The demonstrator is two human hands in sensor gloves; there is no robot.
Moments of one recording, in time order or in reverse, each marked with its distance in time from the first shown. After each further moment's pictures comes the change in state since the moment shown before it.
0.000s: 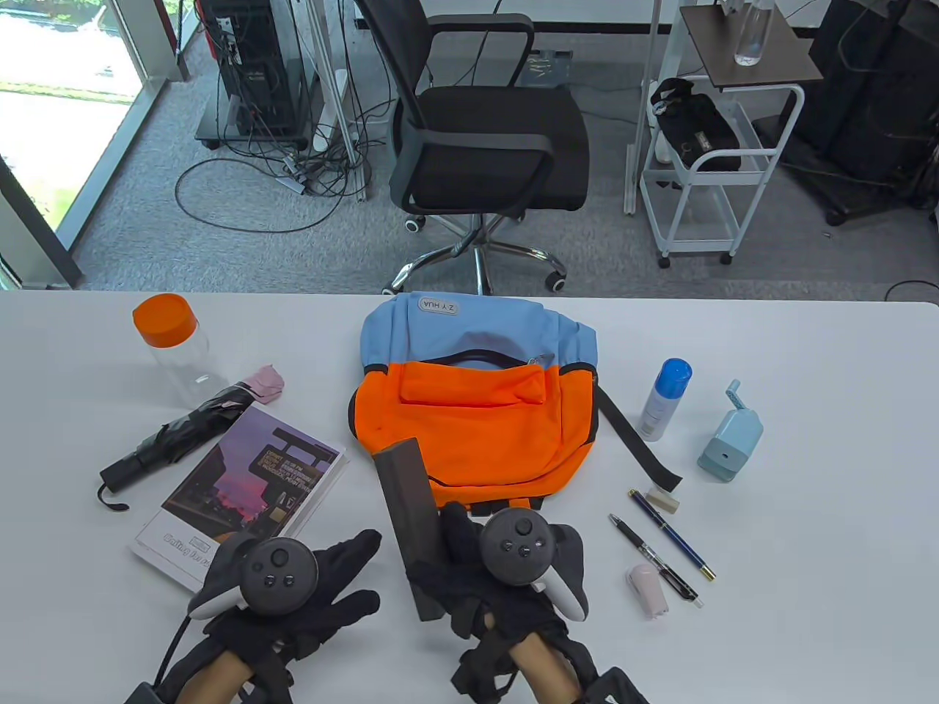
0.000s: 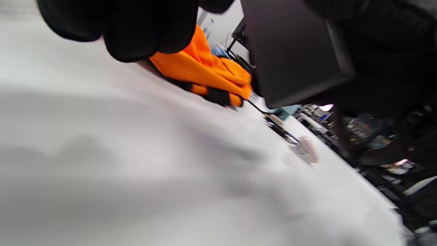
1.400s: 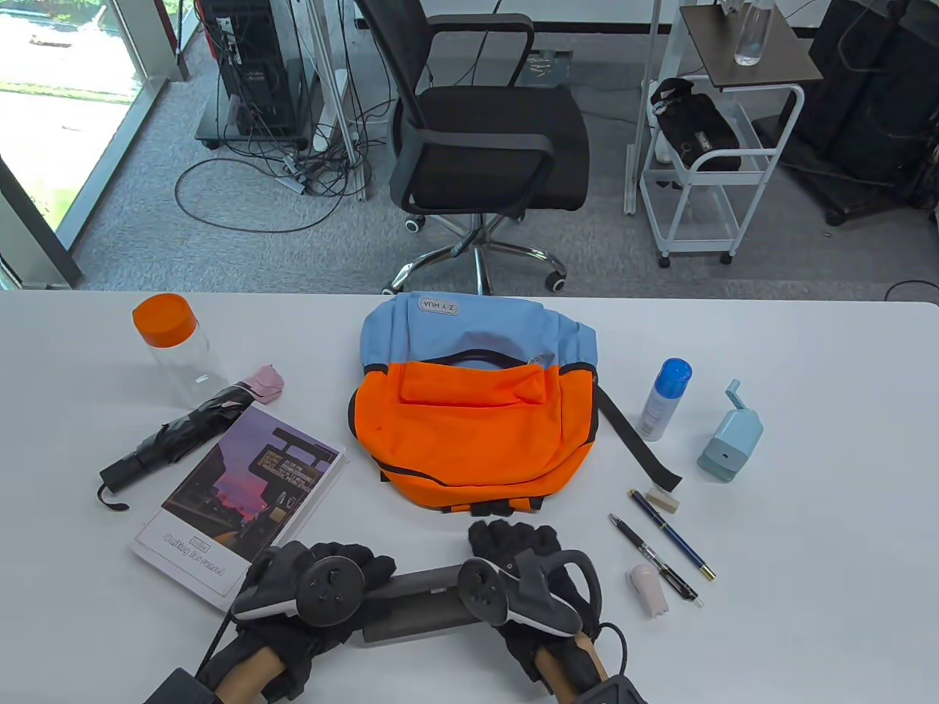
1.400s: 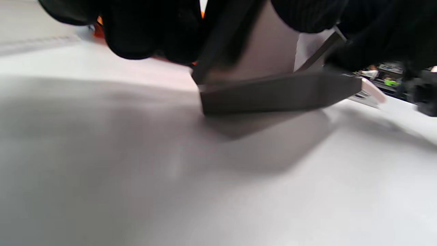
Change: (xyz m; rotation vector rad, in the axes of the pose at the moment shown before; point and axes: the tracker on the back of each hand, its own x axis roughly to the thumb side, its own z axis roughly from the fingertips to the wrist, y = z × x) left_hand -0.005 -0.012 -0.019 0.048 0.112 -0.503; right_hand -0.036 -0.009 0.001 -0.095 0.108 1.226
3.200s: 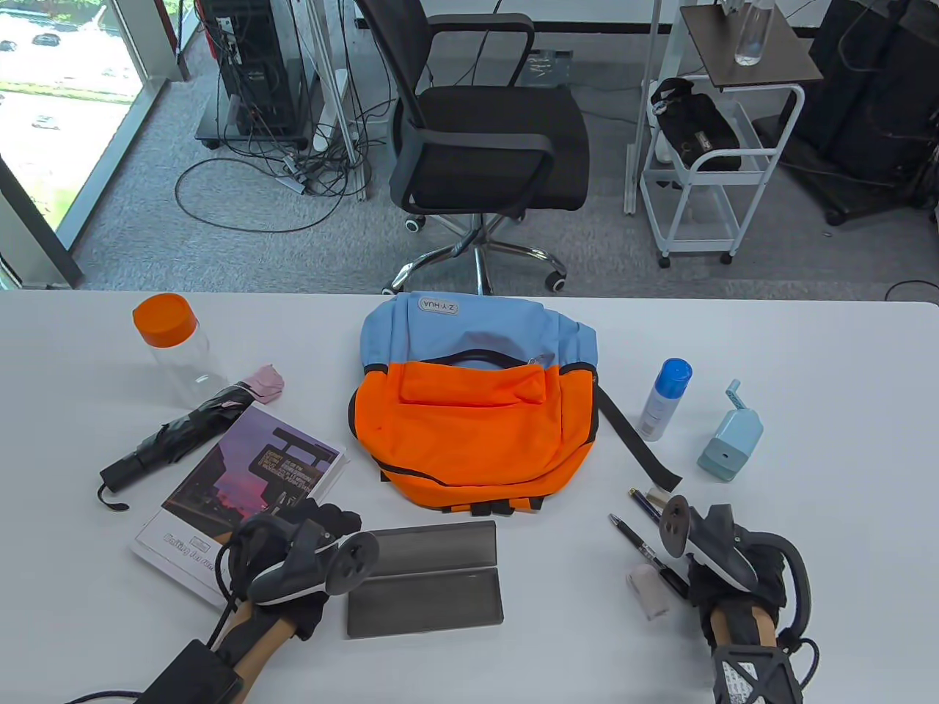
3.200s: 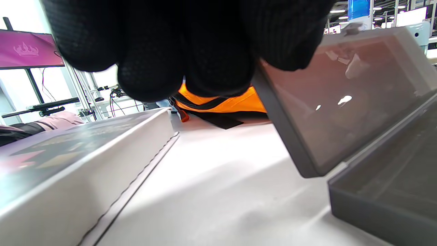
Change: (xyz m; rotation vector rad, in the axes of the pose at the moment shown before) left_hand 0.001 0.032 -0.020 0.136 0.213 -0.368; right_hand -0.211 0.032 0.014 0.264 0.456 0.119
